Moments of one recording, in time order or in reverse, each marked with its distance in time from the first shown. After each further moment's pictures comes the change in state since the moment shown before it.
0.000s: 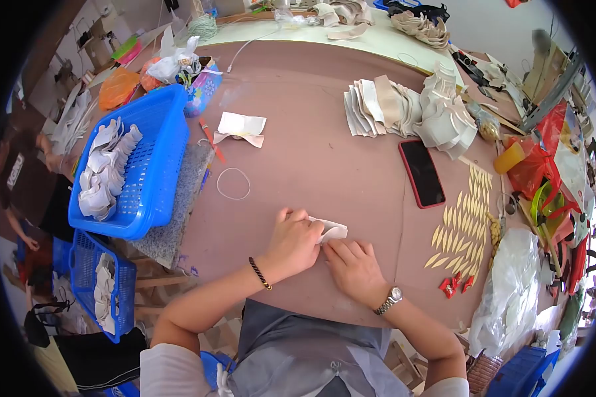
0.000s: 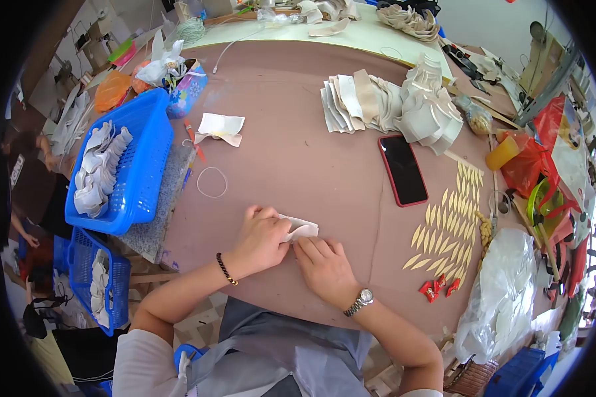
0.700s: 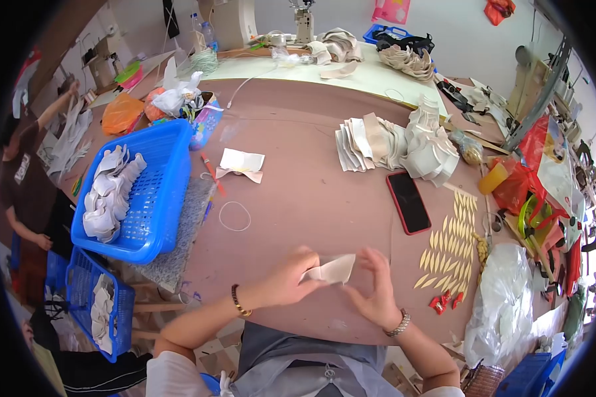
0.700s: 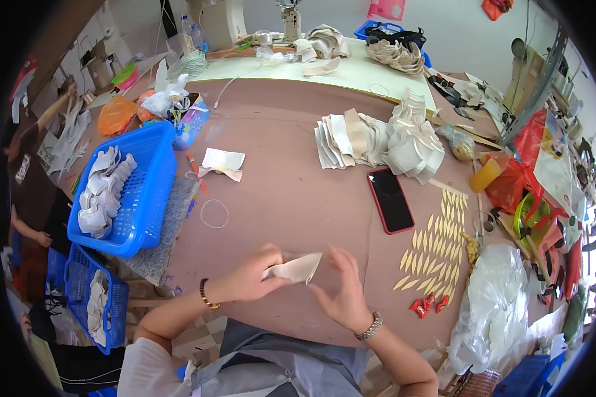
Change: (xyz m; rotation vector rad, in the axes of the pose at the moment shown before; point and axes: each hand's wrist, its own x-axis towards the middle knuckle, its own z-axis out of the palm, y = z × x) left_hand -0.006 0.006 -0.048 -0.936 -0.323 -0.198; right_hand -0.001 -0.003 -0.051 0.543 0.289 0.353
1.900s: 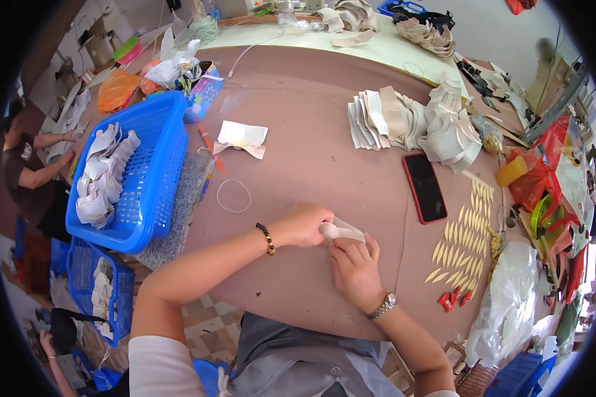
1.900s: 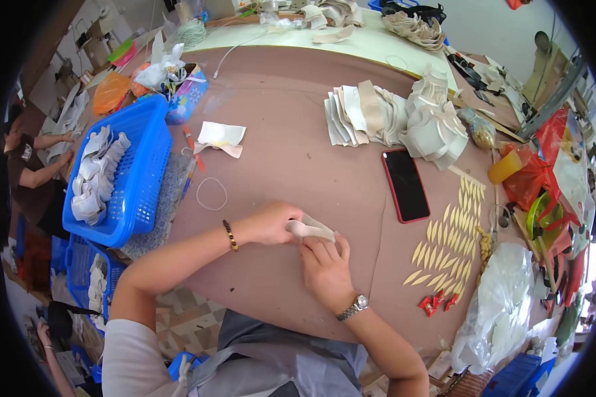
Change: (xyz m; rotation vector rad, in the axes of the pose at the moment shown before) left_hand 0.085 -0.032 -0.032 0.635 -0.181 -0.073; right_hand 0.011 0.037 0.049 -0.532 -0.139 -0.230
